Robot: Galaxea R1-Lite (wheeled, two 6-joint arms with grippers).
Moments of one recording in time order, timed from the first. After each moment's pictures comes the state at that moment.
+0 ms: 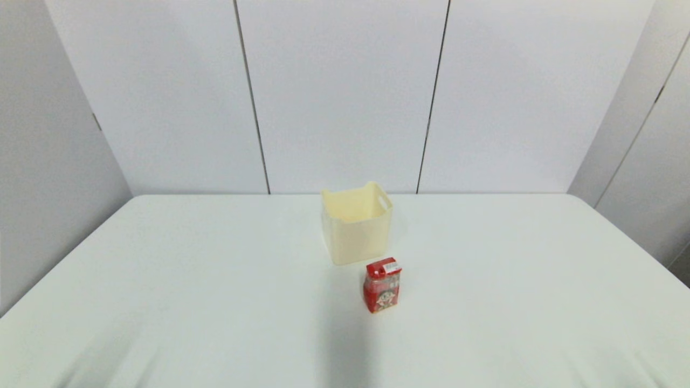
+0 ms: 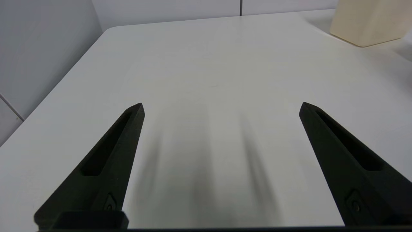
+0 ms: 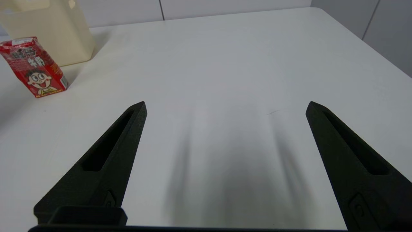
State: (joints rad) left arm 0.00 0.00 0.00 0.00 -0.05 0.08; right arm 0.00 0.00 0.00 0.02 0.00 0.08
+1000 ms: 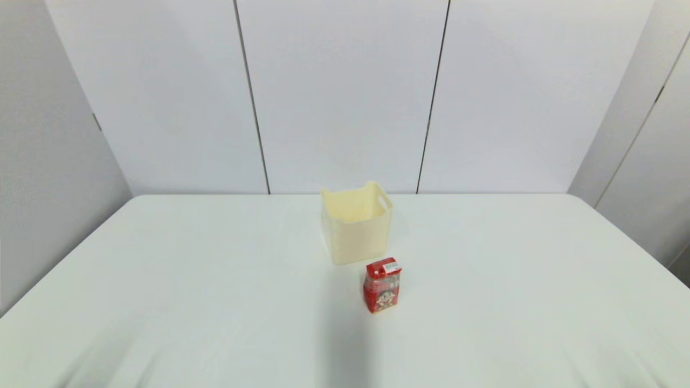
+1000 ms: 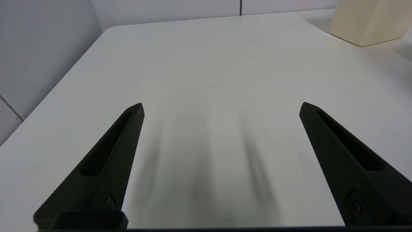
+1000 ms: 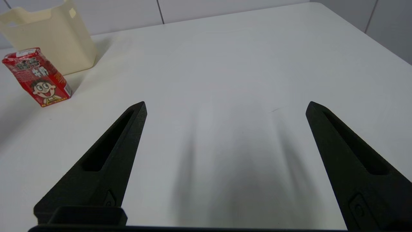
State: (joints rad) left arm 0.00 0.00 0.00 0.00 -0.05 0.08; right arm 0.00 0.00 0.00 0.02 -0.01 0.13
